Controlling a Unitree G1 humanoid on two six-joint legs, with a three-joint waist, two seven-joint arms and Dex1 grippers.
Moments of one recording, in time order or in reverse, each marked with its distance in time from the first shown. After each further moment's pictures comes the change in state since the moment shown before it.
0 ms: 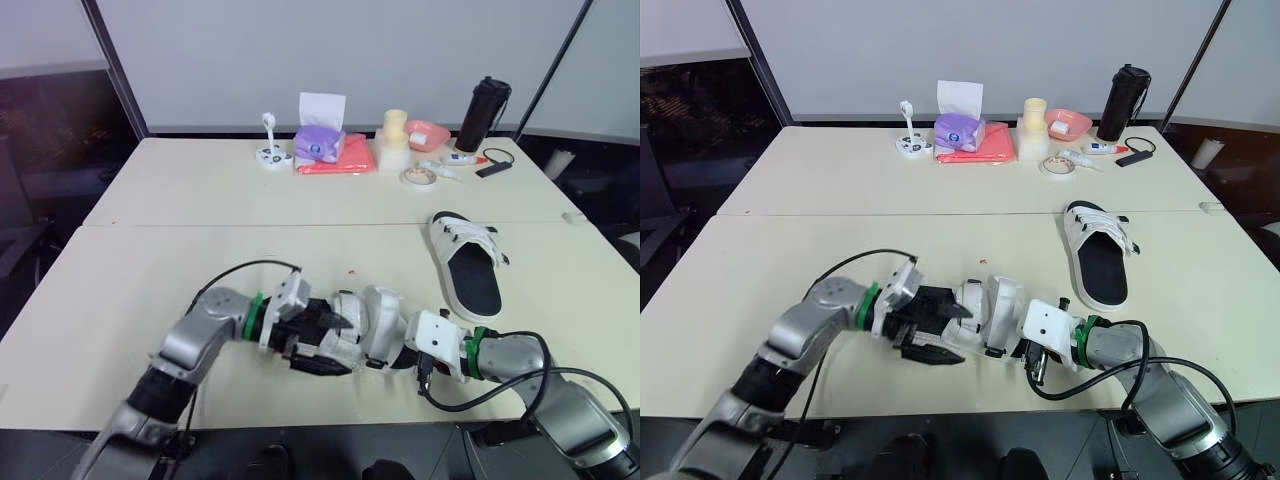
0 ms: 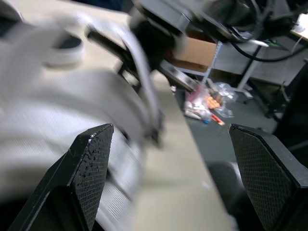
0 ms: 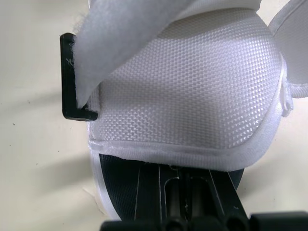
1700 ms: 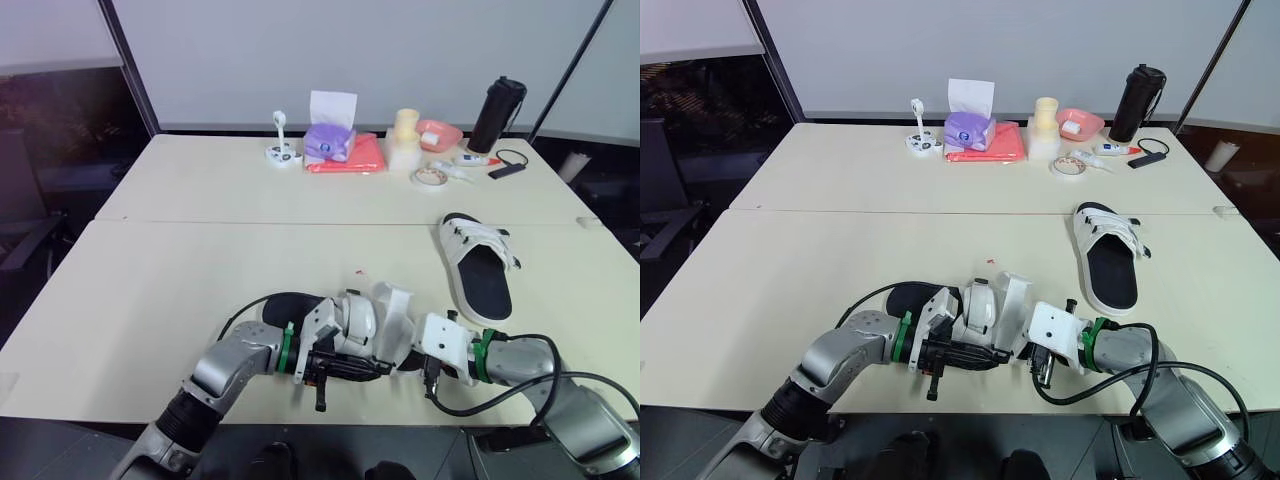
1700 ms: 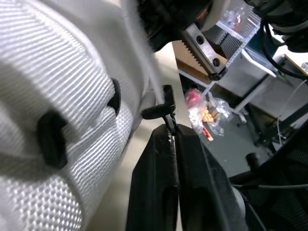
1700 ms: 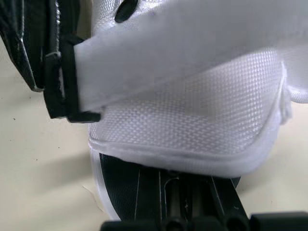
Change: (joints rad) left arm 0.020 -0.177 -0.133 0.048 0.030 0.140 0.238; right arm 0.034 -0.029 -0.028 -0.035 -0.002 0.007 -0.001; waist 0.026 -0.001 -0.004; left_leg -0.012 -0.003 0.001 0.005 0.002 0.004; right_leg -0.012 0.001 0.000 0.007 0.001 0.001
